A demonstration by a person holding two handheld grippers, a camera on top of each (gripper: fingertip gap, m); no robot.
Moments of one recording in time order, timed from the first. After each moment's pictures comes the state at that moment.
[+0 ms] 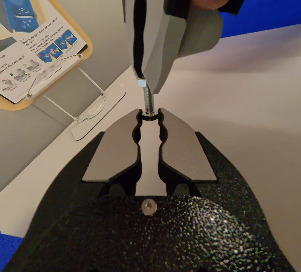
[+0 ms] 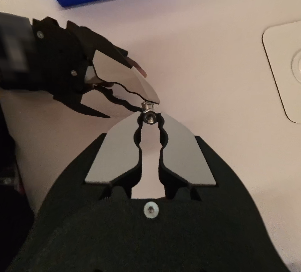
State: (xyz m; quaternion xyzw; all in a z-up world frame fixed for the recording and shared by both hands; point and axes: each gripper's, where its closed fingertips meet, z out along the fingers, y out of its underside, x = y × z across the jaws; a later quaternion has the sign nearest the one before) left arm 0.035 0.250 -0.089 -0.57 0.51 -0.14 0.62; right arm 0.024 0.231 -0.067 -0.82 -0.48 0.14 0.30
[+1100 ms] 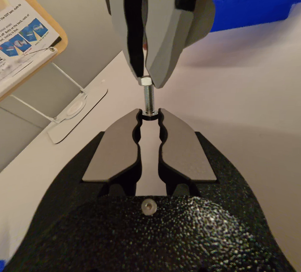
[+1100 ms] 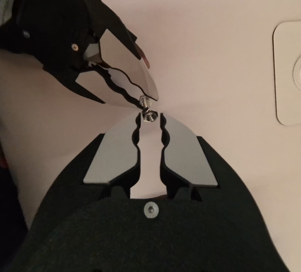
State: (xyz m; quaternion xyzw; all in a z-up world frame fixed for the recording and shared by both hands) left arm 0.043 0.241 -0.102 -0.58 0.55 -0.17 0.58; right arm 0.037 0.225 -0.077 -0.79 -0.55 0.09 0.25
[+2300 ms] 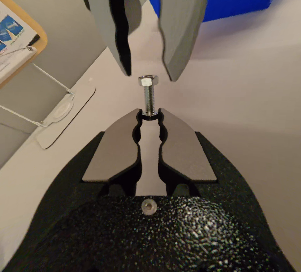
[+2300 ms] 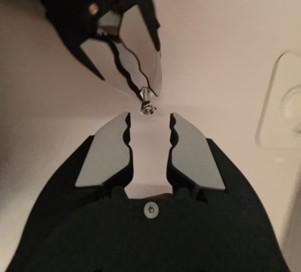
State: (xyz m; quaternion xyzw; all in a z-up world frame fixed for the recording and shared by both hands) left arm 0.047 0.232 -0.112 -0.57 0.58 -0.18 0.55; right arm 0.053 0.216 -0.087 -0.70 -0.67 0.04 0.24
